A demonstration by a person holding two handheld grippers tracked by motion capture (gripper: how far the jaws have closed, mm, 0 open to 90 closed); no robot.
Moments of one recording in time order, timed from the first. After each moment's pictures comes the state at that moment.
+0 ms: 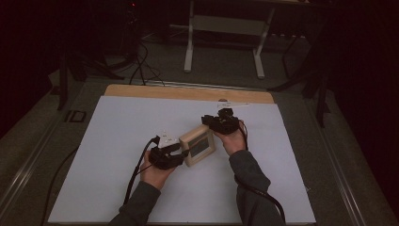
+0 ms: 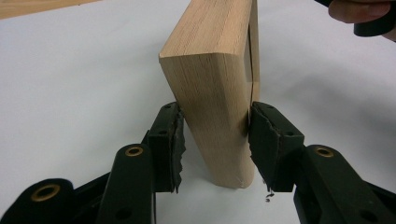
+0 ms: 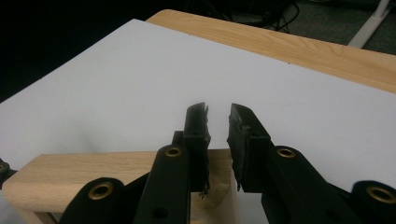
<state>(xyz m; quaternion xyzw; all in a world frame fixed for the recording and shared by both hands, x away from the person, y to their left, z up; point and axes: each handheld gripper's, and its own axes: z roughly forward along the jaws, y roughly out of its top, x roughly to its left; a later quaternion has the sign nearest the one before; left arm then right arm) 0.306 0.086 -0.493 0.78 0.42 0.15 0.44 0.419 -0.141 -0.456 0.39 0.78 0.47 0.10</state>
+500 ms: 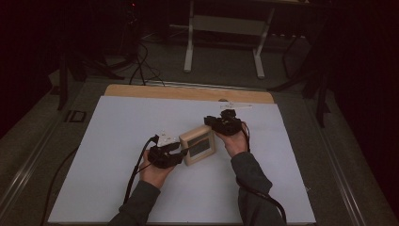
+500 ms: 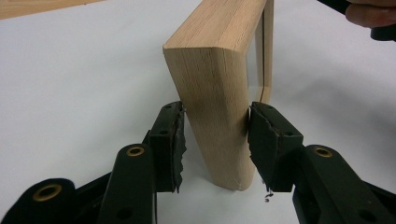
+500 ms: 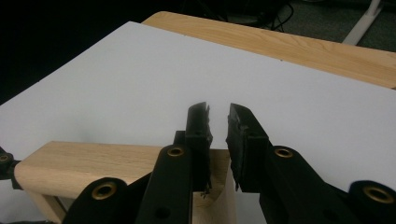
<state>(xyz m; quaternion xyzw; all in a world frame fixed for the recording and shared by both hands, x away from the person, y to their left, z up) 0.309 0.089 -0.493 0.78 0.42 0.15 0.44 0.414 -0.150 -0.457 0.40 0.77 0.48 0.11</state>
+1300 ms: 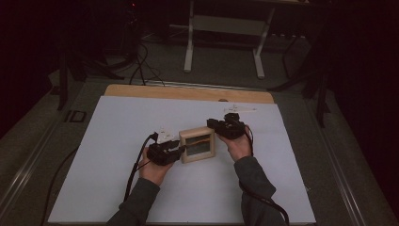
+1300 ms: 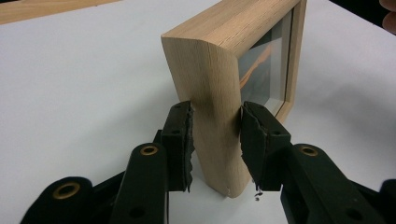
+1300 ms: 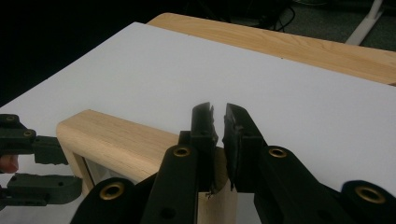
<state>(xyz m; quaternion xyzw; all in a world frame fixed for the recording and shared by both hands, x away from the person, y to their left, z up) 0.315 0.092 -0.490 0.78 0.43 0.16 0.43 0.401 -0.158 -0.456 0.40 0.77 0.48 0.11</state>
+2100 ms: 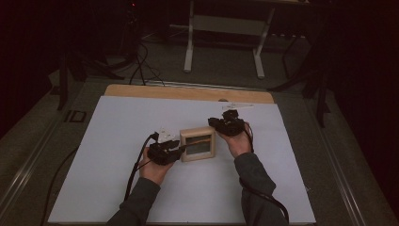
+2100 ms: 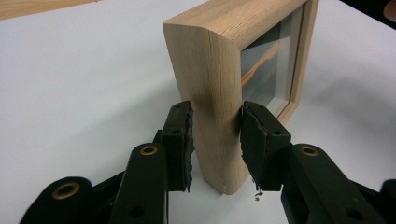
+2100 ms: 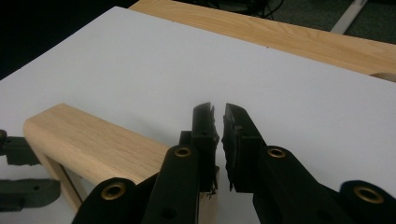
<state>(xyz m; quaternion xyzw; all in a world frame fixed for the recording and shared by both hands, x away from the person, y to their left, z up) 0.319 0.091 -0.492 0.78 0.43 0.16 0.42 0.412 -0.157 -0.455 0.41 0.79 0.45 0.12</state>
